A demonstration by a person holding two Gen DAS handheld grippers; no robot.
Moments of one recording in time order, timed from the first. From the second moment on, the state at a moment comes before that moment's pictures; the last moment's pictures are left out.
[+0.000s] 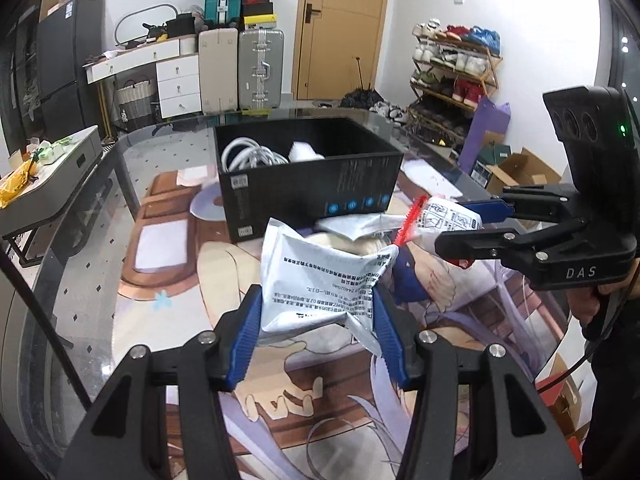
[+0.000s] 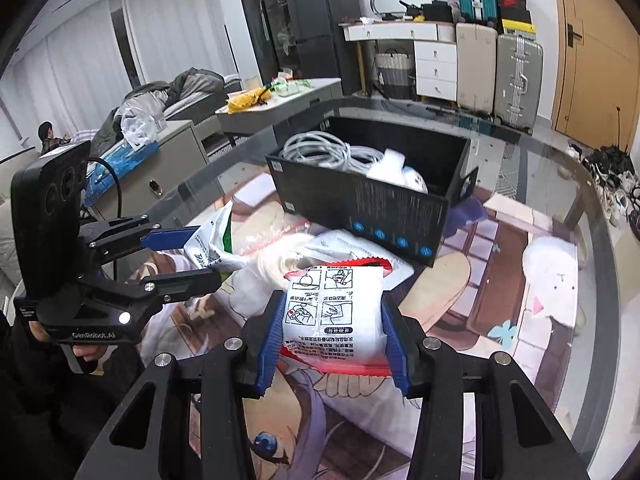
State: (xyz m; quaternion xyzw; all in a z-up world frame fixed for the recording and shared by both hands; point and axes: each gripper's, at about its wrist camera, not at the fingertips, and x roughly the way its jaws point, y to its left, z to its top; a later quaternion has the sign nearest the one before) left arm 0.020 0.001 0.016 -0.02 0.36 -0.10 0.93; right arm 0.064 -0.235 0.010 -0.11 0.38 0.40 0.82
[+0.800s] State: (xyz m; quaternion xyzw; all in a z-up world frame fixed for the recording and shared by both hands) left arm 0.056 0.032 0.058 -0.05 0.30 -0.06 0.95; right arm 0.087 -0.246 0.043 -0.03 0.33 0.34 0.88
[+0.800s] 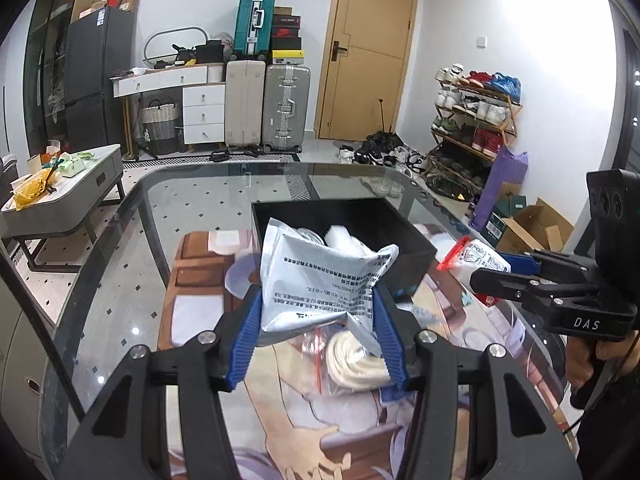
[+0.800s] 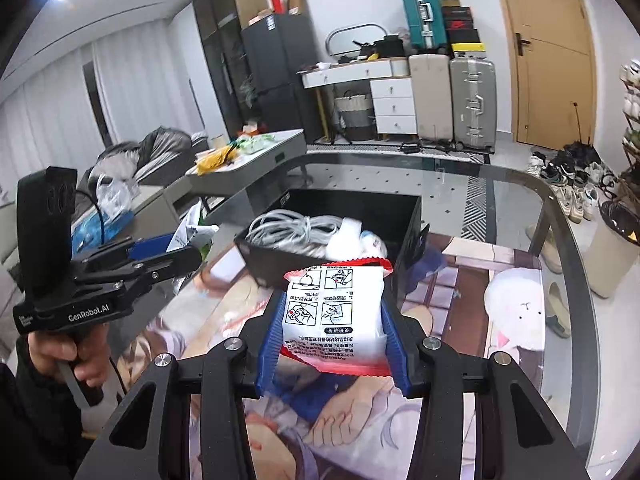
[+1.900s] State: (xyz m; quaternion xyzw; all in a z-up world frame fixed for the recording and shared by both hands) left arm 0.143 0.020 0.062 -0.04 0.31 -0.07 0.95; right arm 0.174 -0.188 0.057 -0.05 0.33 0.30 0.89
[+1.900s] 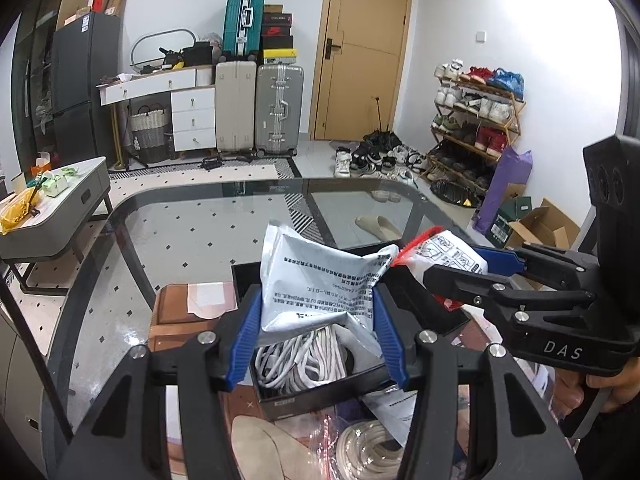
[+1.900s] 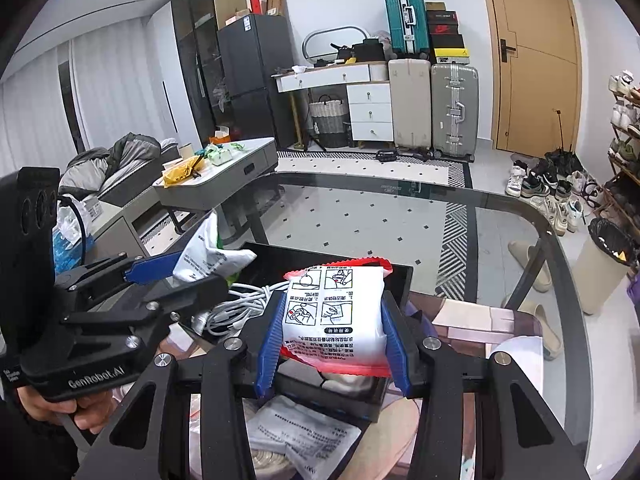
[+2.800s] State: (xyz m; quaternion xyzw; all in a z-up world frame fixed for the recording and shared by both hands) left arm 0.174 0.011 0.039 -0.03 0.34 -0.07 0.94; right arm 0.219 -0.148 0.007 -0.17 0.35 0.29 0.88
